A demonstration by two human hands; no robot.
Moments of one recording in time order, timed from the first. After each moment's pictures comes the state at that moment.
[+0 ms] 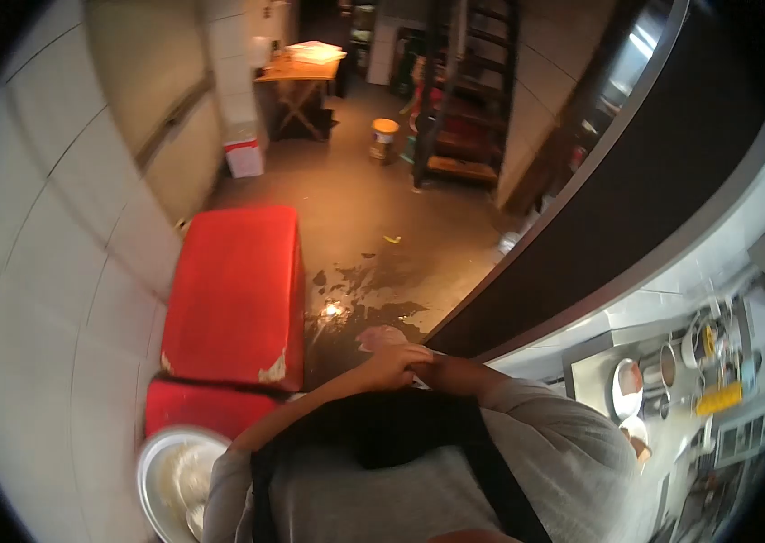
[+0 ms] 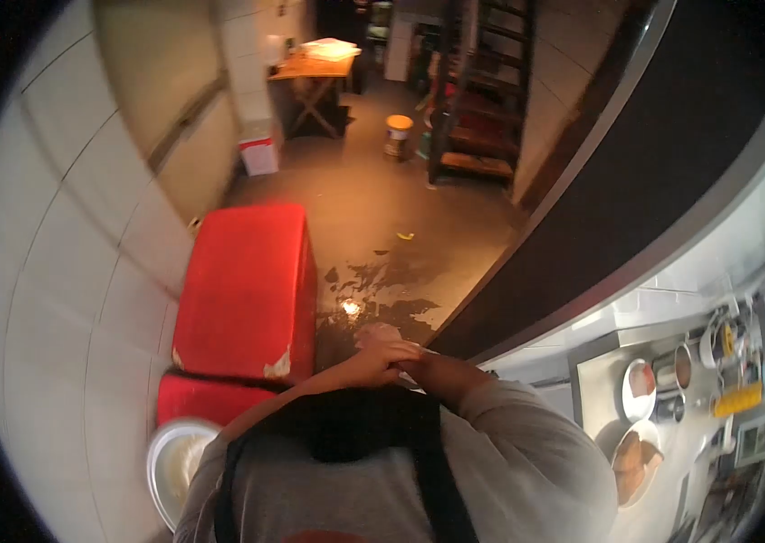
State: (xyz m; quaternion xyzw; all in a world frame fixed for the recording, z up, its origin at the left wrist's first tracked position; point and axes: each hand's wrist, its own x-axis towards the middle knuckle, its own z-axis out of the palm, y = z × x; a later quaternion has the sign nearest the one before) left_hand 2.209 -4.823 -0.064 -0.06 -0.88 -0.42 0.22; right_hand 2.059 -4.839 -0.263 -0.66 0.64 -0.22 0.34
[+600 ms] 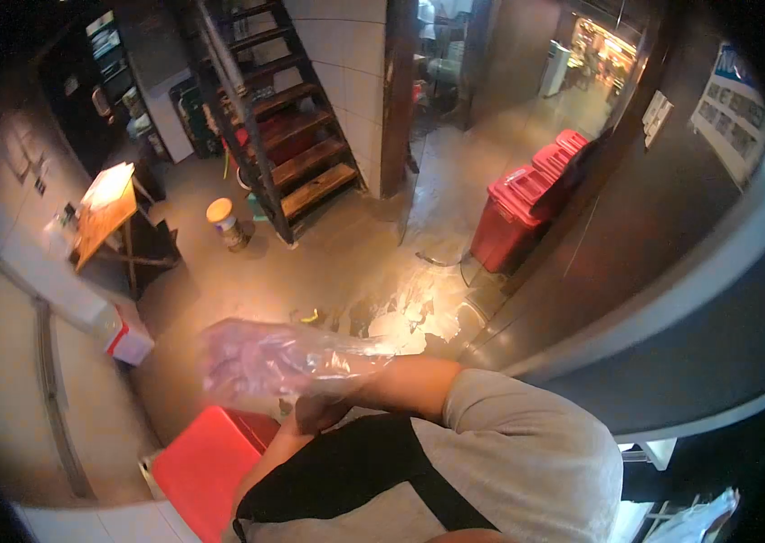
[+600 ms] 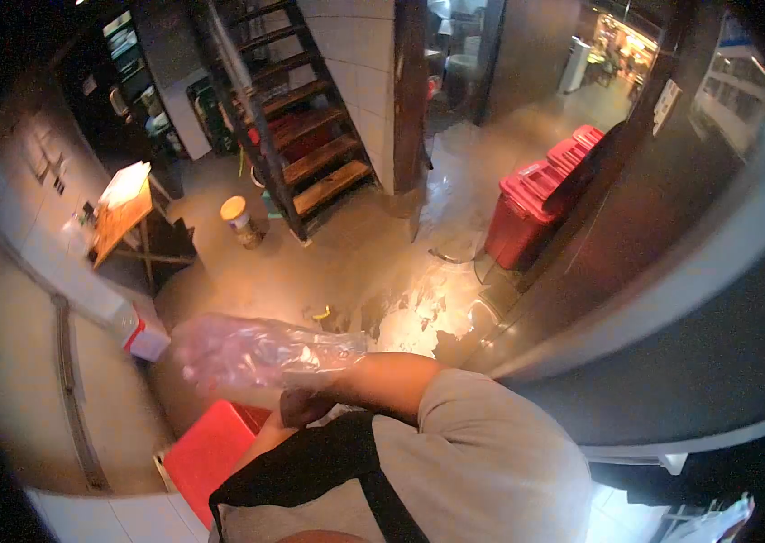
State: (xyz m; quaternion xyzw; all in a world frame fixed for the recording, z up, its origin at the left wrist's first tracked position) left_hand 1.950 -5.156 -0.058 0.07 -0.32 -0.93 -0.14; right_hand 1.867 -5.147 0.079 -0.37 -0.08 -0.67 0.64
